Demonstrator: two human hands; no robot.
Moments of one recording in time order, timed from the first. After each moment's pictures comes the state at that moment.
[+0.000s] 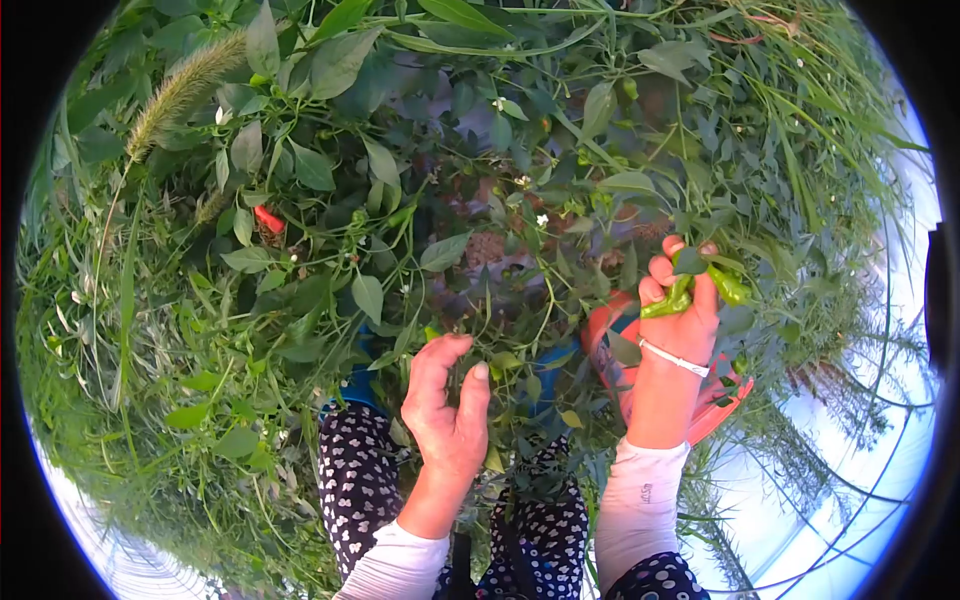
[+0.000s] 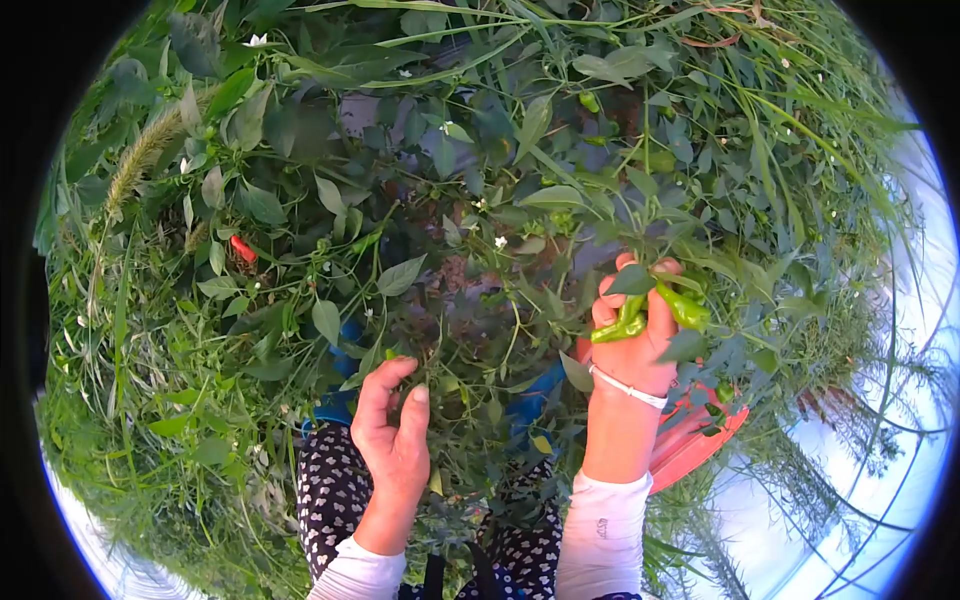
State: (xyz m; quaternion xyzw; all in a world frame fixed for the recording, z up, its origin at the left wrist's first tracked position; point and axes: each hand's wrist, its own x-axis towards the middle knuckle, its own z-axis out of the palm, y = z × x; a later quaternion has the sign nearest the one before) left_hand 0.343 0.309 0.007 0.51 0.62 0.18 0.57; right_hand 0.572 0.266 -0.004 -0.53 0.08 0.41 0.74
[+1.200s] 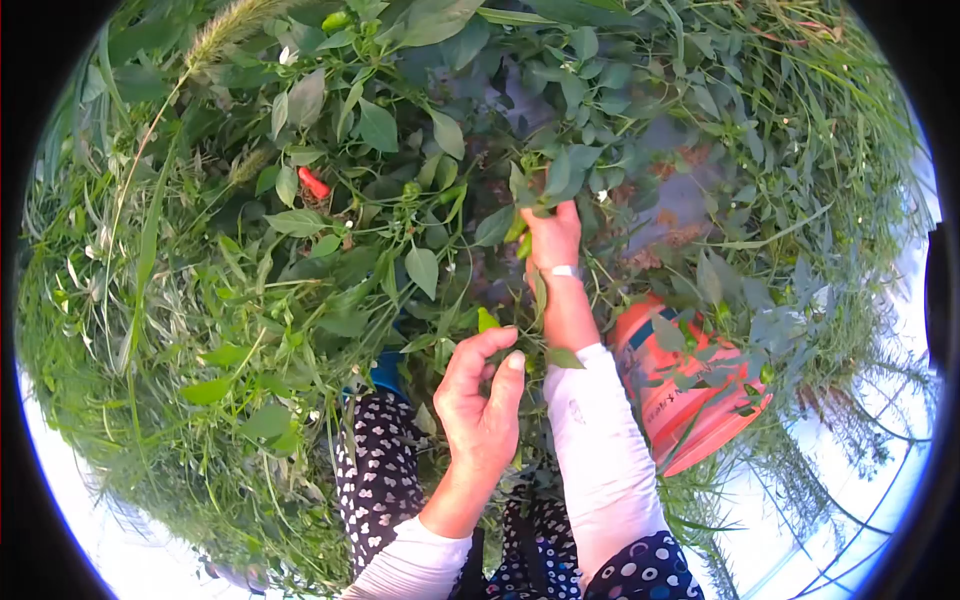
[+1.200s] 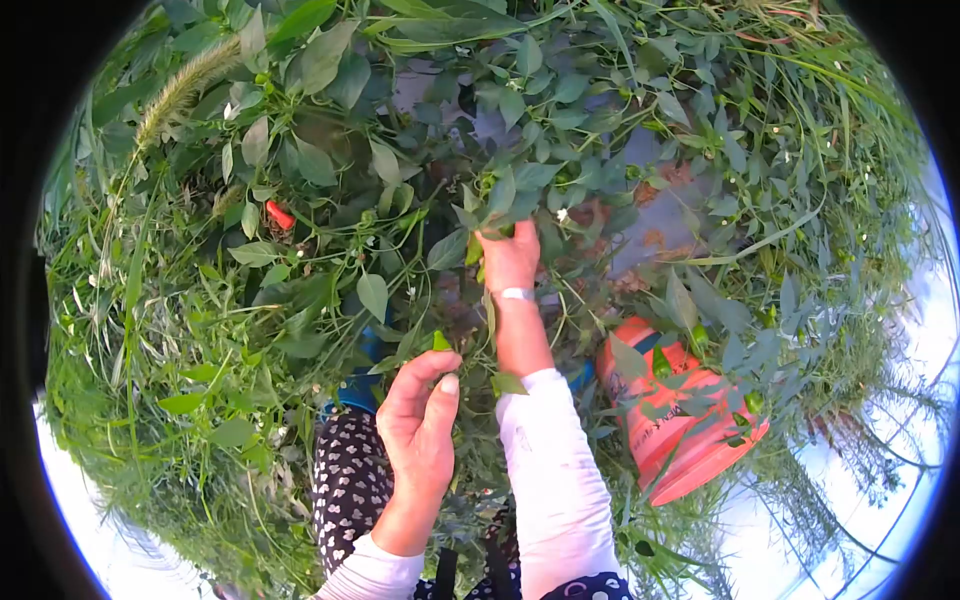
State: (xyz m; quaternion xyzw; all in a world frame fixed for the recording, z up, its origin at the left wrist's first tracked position) left_hand 0.328 0.306 0.006 0.32 0.63 0.23 0.67; right_hand 0.456 0.338 -0.167 -0.71 0.03 0.46 0.52
